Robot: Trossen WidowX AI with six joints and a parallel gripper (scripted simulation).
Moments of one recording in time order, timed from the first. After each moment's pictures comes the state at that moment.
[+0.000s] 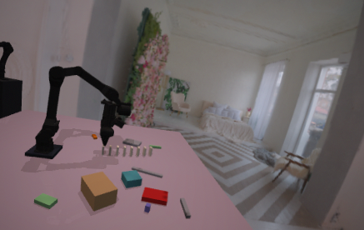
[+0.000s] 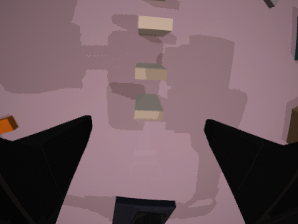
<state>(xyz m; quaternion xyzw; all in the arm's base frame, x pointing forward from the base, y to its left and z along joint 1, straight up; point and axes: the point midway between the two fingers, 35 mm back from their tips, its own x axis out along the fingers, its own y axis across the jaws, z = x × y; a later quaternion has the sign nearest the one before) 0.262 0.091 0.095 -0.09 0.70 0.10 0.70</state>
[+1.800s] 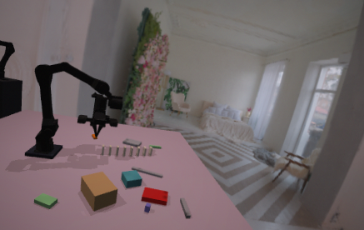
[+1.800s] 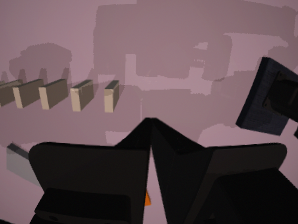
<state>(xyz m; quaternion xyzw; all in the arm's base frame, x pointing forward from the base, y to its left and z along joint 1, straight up) 0.219 0.079 0.118 0.43 0.56 -0.42 0.57</state>
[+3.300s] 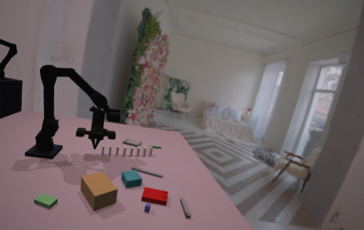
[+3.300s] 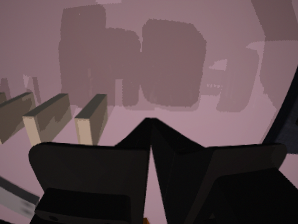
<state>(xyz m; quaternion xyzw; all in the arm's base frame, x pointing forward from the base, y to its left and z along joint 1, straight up) 0.219 0.079 0.052 0.43 0.56 -0.42 0.57</state>
